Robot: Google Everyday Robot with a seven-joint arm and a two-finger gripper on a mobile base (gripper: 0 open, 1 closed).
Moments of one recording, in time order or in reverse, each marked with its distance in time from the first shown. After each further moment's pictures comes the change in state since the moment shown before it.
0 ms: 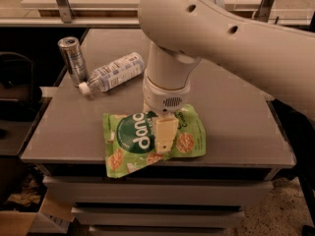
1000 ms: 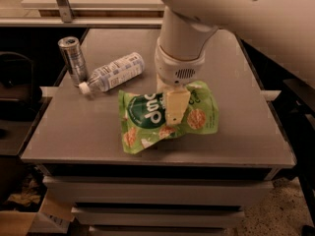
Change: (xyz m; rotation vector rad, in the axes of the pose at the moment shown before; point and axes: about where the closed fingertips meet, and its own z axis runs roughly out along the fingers) arm 0.024 -0.033 -0.052 0.120 0.044 0.044
